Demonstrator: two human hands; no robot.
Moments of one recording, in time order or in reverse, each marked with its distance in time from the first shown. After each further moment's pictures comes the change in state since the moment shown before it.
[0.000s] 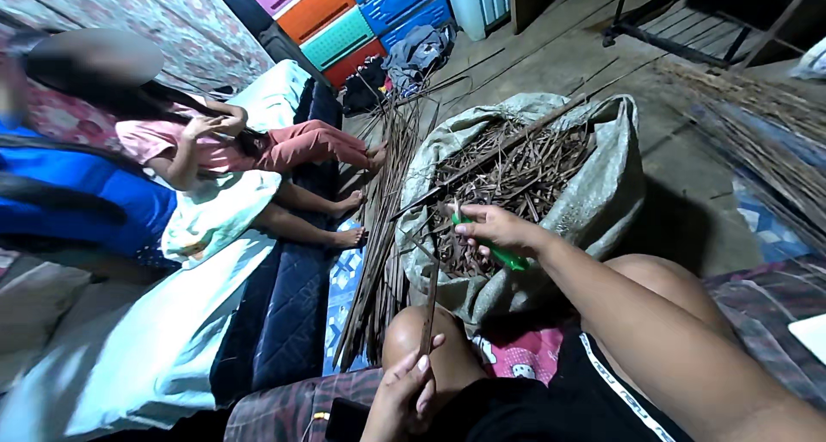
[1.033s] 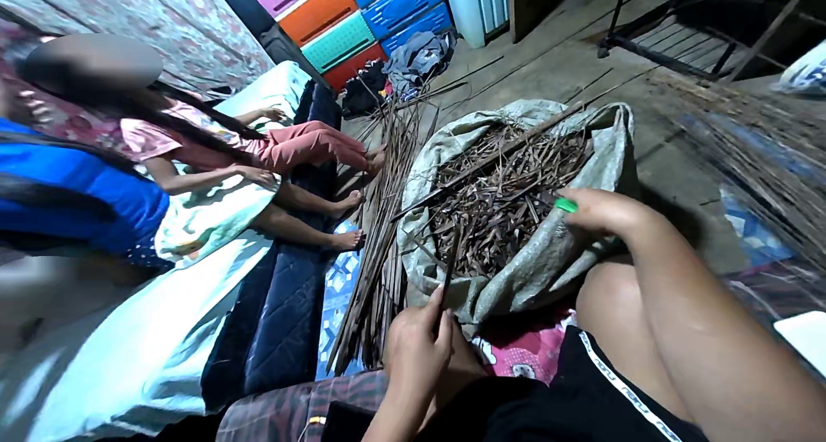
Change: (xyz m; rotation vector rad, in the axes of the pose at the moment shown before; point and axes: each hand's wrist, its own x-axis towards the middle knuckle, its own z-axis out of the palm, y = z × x) left_hand 0.053 0.013 0.024 1.267 0.367 0.522; right_hand -0.064 -0.007 -0.089 -0.938 0.435 0.531
